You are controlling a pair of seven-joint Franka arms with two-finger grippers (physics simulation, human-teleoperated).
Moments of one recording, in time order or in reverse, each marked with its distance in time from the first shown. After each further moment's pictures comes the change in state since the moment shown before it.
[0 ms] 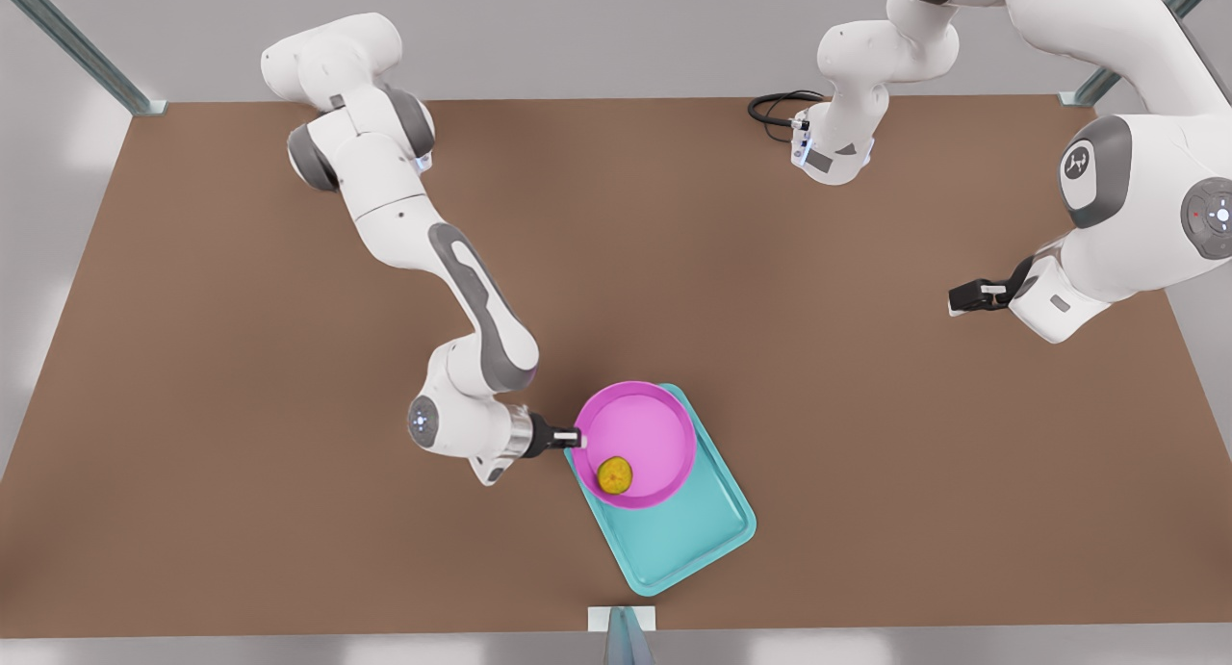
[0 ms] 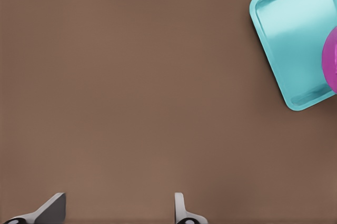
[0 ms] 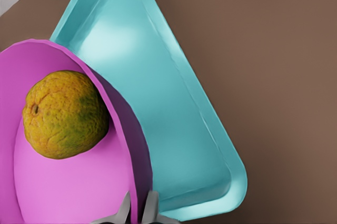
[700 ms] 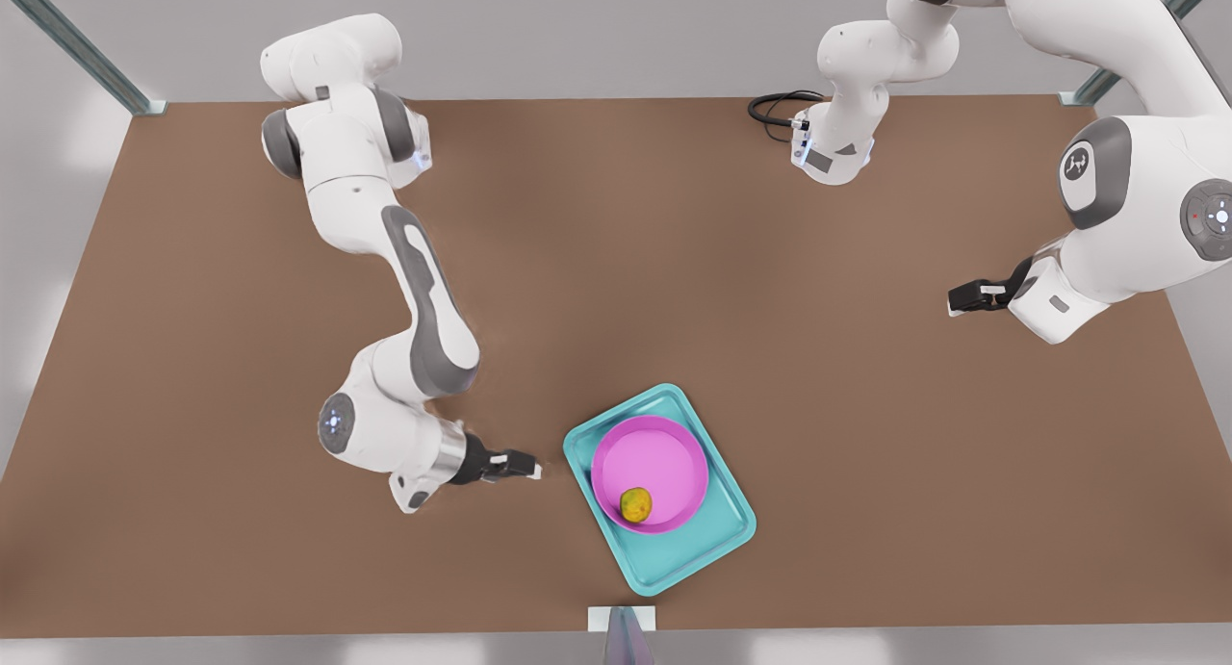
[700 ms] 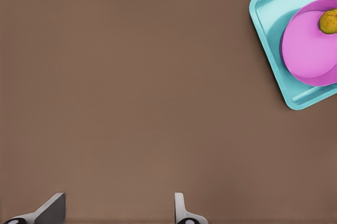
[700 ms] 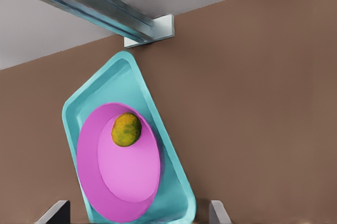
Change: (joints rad) left arm 0.000 0.002 0.000 0.000 -0.001 -0.001 0.003; right arm -0.062 -0.116 -0.245 0.128 -0.102 -0.238 -0.001
